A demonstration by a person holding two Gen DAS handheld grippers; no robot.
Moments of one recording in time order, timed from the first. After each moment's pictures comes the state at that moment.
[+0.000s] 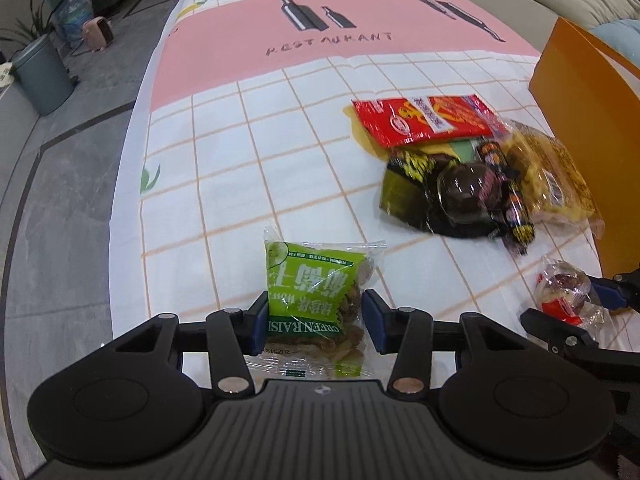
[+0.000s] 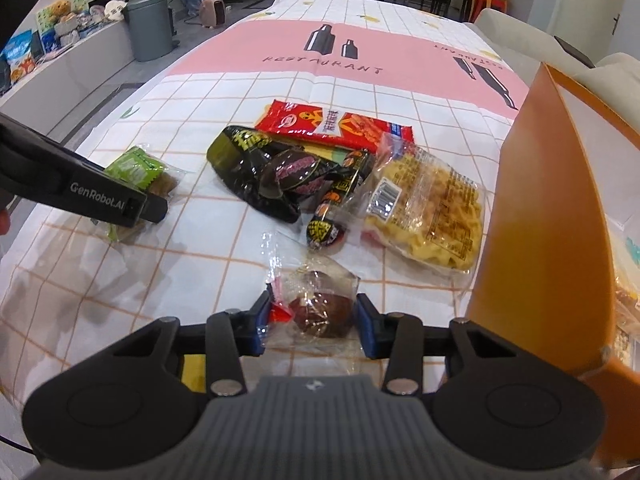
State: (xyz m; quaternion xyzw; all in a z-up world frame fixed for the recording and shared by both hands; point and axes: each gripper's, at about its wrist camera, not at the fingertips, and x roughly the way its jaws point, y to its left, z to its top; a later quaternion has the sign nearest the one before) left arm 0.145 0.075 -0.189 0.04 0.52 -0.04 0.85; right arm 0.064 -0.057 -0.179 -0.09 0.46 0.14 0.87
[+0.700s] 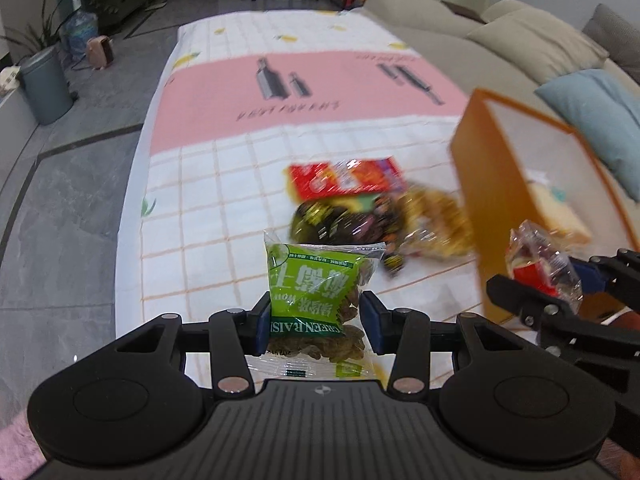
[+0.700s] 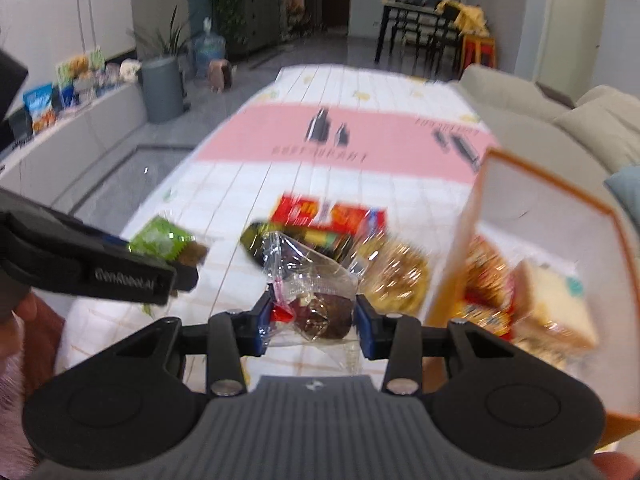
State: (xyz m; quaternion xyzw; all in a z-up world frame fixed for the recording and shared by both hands) left arm 0.087 0.033 -0.089 -0.01 0.47 -0.07 0.88; right arm 0.010 -0.093 -0.074 -0.05 0.37 0.15 0.91
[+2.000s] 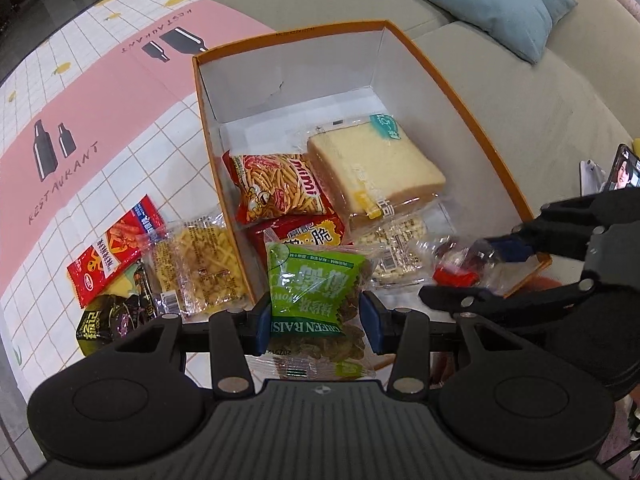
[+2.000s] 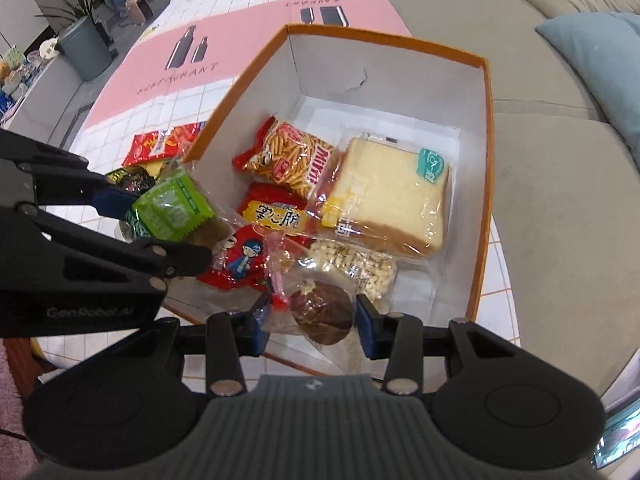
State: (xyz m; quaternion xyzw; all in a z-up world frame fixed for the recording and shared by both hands) left arm 0.157 -0.184 -0.083 0.15 0.56 -0.24 0.78; right arm 0.078 -0.281 -0.079 0.03 0.57 0.10 0.82
